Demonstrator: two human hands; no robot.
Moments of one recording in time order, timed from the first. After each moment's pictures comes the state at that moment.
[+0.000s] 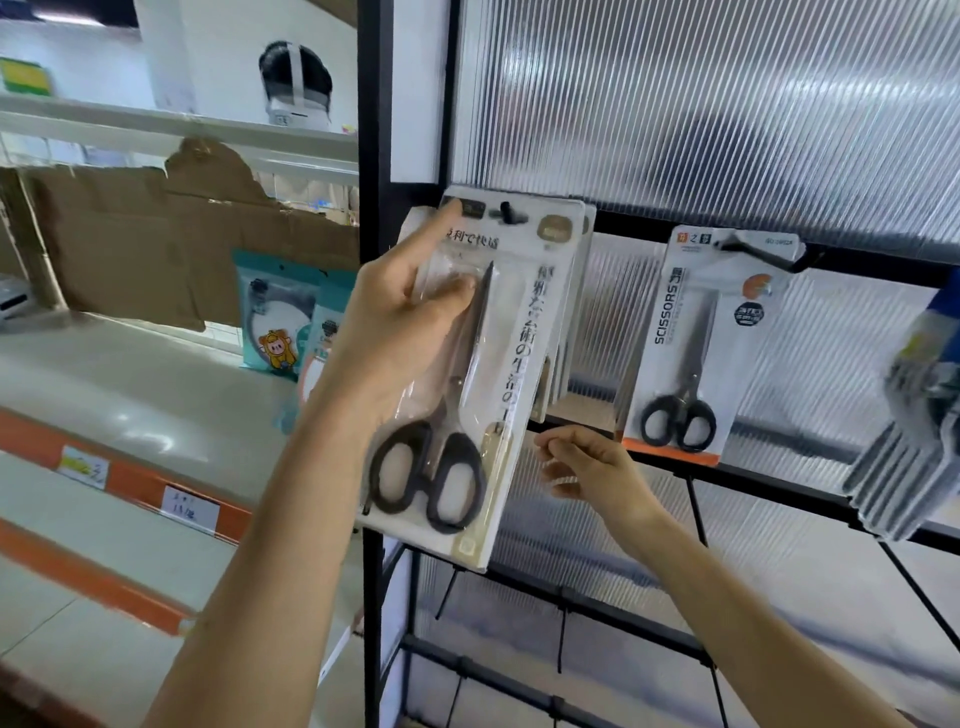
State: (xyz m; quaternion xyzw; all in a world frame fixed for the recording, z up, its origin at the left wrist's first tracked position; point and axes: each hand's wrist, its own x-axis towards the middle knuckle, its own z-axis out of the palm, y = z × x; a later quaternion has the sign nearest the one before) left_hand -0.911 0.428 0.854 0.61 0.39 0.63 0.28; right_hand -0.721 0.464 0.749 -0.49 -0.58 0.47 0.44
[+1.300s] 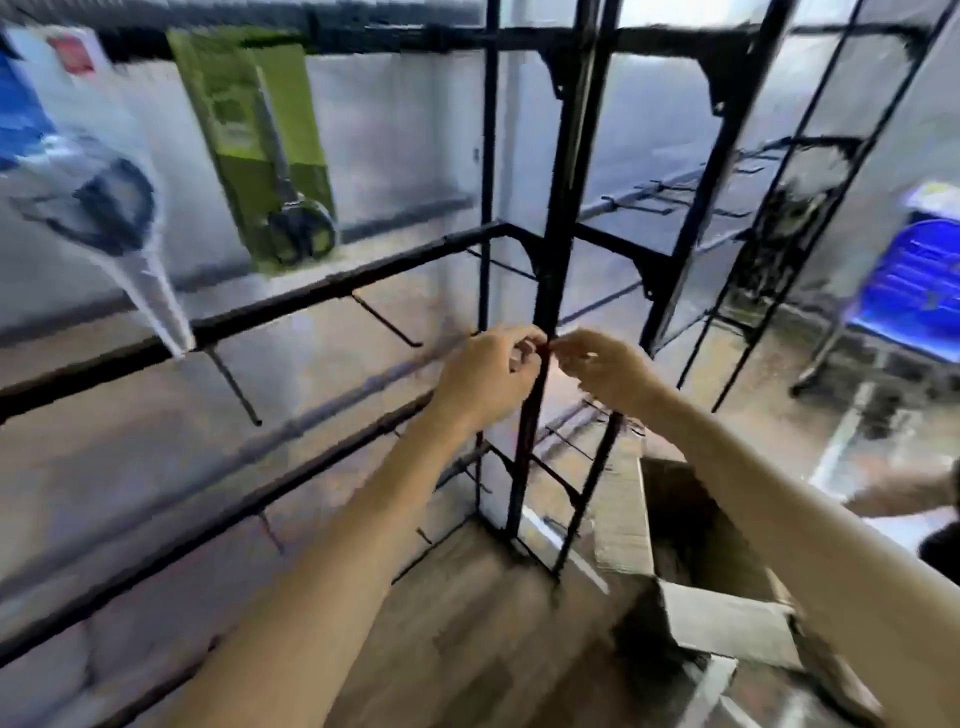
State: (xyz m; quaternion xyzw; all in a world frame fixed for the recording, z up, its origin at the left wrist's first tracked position) left_hand -0.396 0.261 0.729 0.92 0.12 0.18 0.33; right_hand -0.293 0.143 0.719 -0.84 -0.34 0.13 0.41
